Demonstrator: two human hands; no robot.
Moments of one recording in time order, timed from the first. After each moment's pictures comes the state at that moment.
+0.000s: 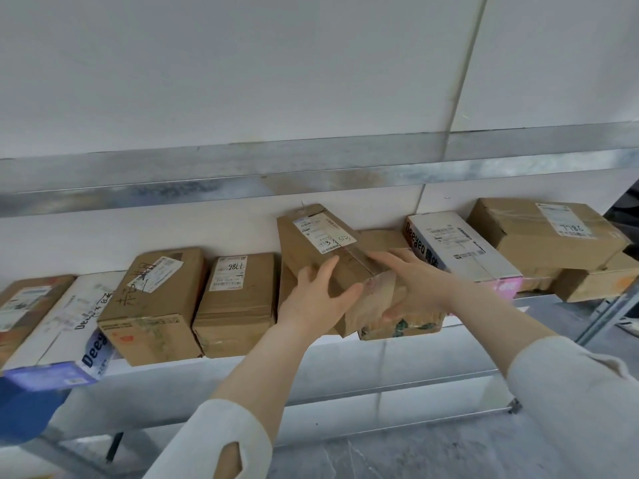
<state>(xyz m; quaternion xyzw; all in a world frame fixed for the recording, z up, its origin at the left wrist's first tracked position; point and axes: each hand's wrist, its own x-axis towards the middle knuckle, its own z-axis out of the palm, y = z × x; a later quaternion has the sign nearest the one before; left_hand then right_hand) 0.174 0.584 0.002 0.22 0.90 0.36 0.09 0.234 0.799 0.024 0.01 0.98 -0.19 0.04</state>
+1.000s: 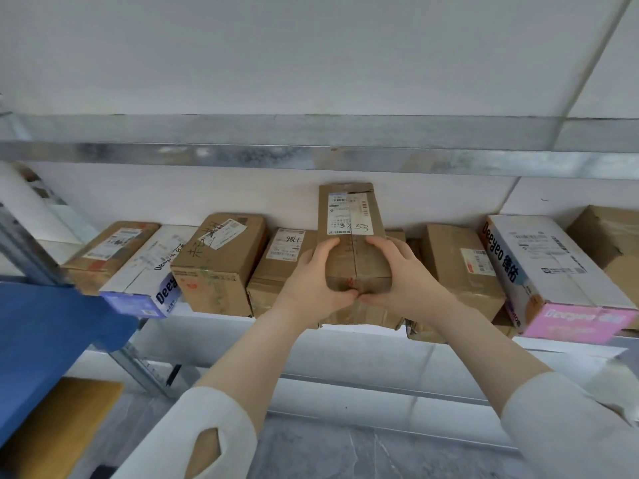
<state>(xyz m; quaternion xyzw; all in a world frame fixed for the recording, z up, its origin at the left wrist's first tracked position) 0.154 0.516 -0.018 0.19 0.88 0.43 -0.01 0.188 0.711 -0.010 -0.11 0.93 -0.34 -0.10</state>
